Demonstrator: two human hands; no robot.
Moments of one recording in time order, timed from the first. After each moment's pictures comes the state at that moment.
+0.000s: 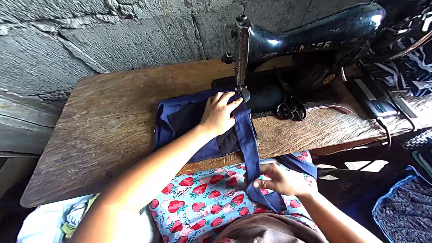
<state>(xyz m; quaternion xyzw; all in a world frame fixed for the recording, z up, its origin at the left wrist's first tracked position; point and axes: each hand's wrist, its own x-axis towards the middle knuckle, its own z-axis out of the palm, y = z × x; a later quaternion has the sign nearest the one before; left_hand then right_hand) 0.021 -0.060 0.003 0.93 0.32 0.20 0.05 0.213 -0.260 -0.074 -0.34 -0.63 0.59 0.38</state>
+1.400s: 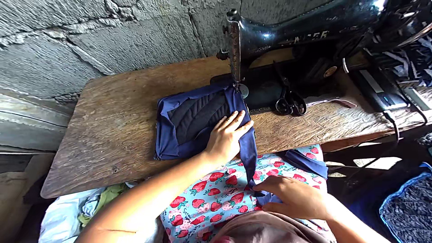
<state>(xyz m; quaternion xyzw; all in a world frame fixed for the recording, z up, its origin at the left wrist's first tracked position) 0.024 -0.145 -0.009 0.92 0.31 0.22 0.06 0.227 -0.294 -0.023 -0.40 -0.79 0.45 0.10</state>
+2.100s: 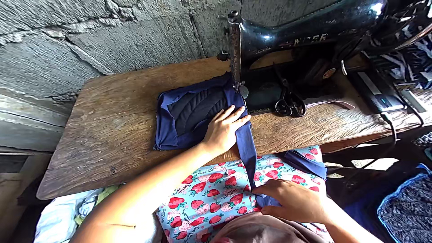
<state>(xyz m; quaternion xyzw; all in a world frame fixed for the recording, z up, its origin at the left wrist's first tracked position) 0.023 -0.120 -0.007 0.93 0.29 0.22 0.05 0.224 -0.297 -0.024 -0.41 -0.79 0.46 0.07</state>
